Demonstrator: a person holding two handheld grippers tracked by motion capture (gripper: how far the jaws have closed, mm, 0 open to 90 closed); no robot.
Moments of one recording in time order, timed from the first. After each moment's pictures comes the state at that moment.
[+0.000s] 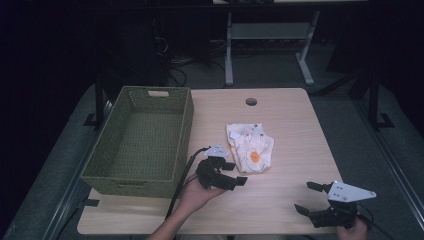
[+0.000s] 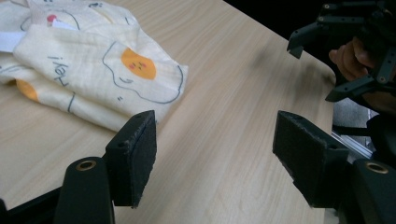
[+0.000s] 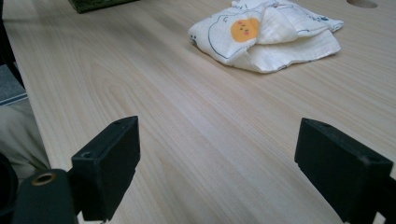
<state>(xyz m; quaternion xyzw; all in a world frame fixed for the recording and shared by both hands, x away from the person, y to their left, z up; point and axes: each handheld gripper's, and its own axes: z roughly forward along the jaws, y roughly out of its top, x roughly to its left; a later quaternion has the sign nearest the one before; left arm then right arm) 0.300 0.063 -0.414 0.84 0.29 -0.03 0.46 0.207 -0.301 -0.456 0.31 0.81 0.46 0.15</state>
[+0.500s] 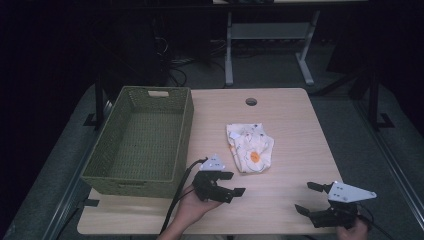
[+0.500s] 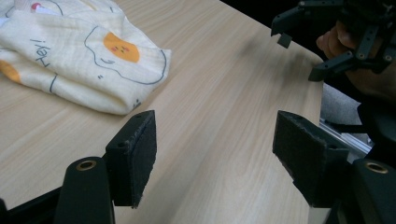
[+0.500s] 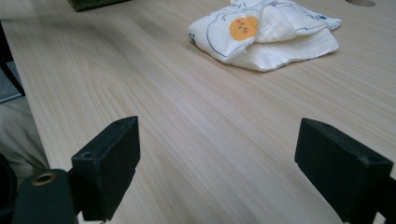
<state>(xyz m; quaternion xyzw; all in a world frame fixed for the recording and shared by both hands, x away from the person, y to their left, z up) 0.269 0.074 -0.422 0.84 0.27 0.00 0.47 0.207 -0.301 -0.457 0.31 0.81 0.46 0.16</state>
